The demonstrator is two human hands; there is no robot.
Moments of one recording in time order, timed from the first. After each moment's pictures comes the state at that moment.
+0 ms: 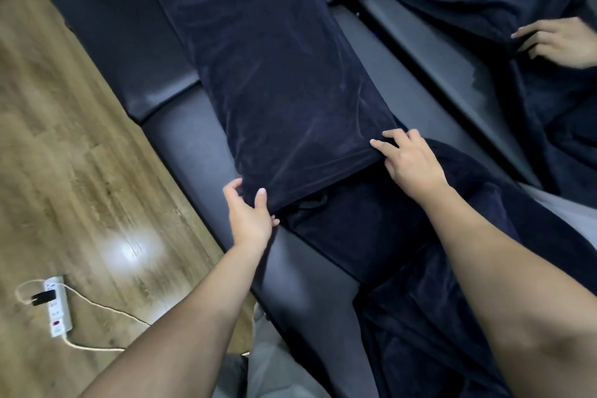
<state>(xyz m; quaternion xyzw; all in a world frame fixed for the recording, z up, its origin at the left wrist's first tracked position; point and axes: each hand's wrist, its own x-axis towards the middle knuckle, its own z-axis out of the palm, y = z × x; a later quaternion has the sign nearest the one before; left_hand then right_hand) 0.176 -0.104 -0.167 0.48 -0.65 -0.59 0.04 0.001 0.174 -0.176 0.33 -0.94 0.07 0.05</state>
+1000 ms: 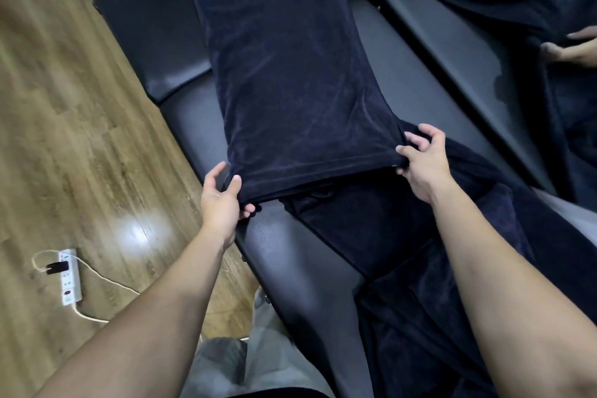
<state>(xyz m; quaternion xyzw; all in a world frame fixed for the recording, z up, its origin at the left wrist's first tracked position) 0.202 -0.152 -0.146 0.50 -0.55 -0.66 0.03 0.024 0.148 -0.150 -0.21 -0.72 0.64 -0.18</state>
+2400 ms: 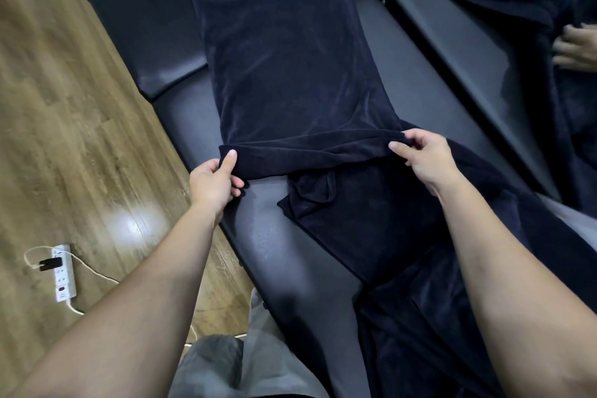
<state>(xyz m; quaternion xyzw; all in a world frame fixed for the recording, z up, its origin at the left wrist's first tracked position) 0.163 -0.182 -0.153 0.51 -0.61 -0.60 -0.01 0.000 0.154 -0.153 -0.05 -0.82 0.52 -0.22</state>
